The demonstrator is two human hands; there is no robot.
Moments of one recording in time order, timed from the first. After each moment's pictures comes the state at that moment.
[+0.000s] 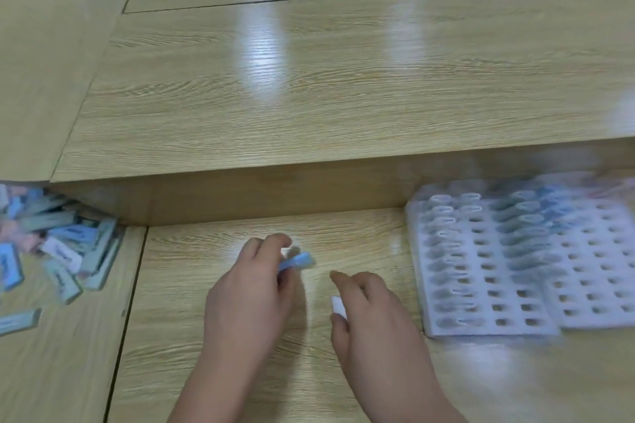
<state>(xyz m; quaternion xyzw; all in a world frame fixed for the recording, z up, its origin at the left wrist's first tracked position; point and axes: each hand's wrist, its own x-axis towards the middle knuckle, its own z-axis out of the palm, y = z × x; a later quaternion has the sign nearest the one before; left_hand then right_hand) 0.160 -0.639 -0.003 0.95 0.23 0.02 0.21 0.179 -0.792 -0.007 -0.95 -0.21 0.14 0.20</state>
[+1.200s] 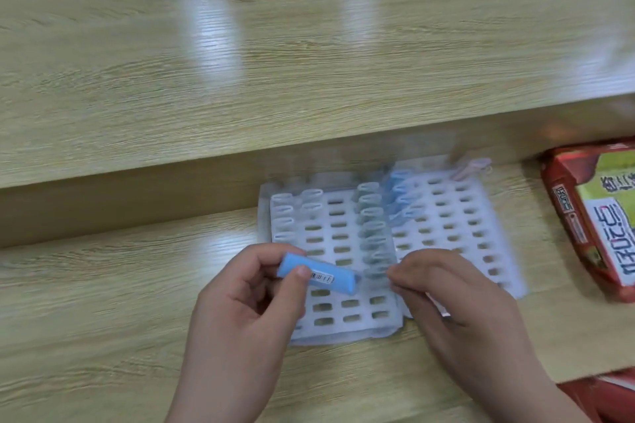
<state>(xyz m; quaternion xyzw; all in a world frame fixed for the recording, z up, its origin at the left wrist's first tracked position) 0.205 -0.807 0.037 0.72 0.23 0.06 0.65 0.265 -1.017 0.000 -0.88 -0.26 -0.07 0.39</state>
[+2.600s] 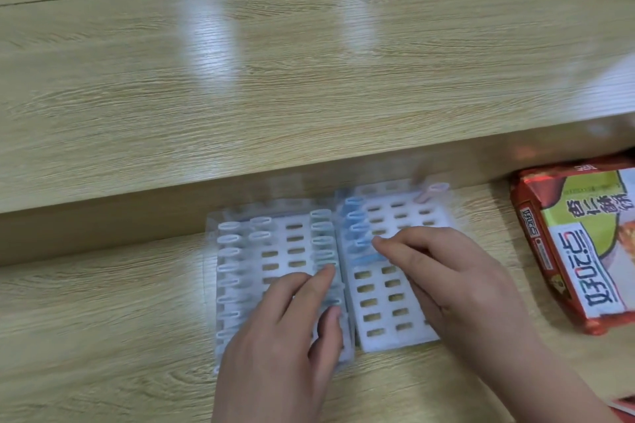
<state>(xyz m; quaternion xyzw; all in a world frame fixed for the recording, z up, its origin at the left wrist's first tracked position) 0.232 -0.872 0.022 0.94 0.05 0.06 0.32 0.326 -1.062 0.000 -0.90 -0.35 -0.12 0.25</state>
